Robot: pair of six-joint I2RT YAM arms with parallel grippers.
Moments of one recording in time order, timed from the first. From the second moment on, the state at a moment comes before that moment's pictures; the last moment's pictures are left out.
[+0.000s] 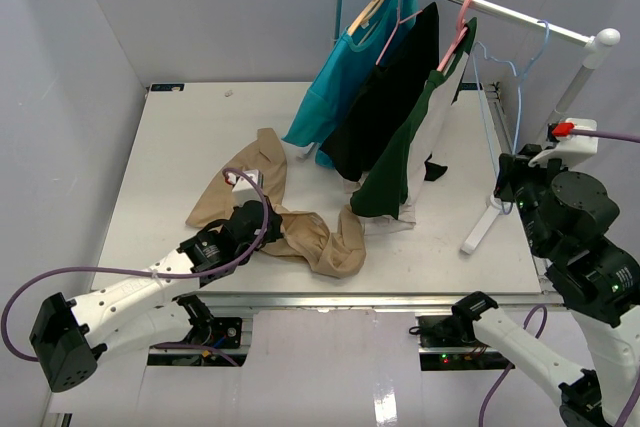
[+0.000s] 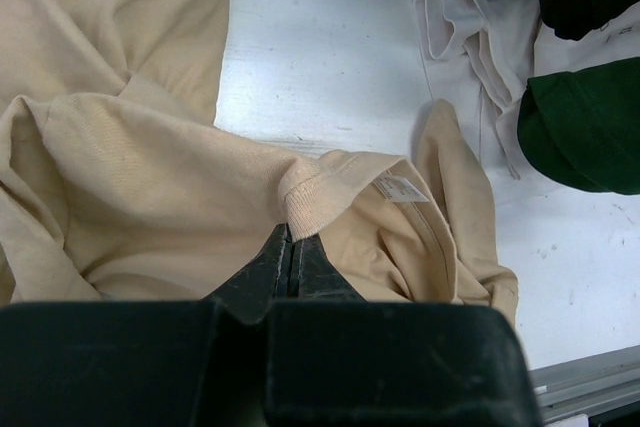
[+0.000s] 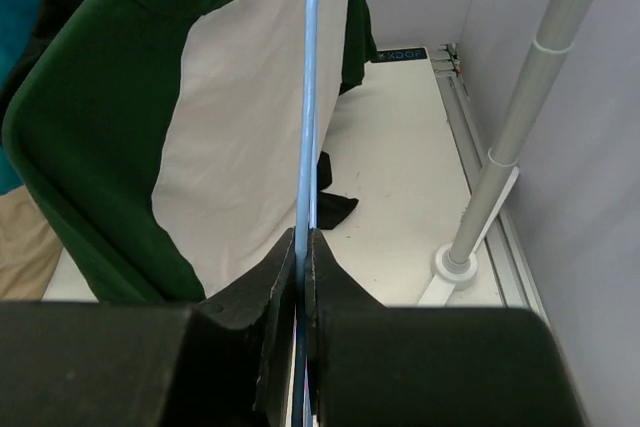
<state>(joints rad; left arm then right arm) -0.89 0.92 0.61 -0.29 -0.50 -0.75 0.54 0.68 1.35 -0.82 0.53 0.15</state>
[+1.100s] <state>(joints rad) -0.84 0.97 0.65 -0.30 -0.46 -0.77 0.49 0.60 1.13 -0.62 -0.38 0.16</state>
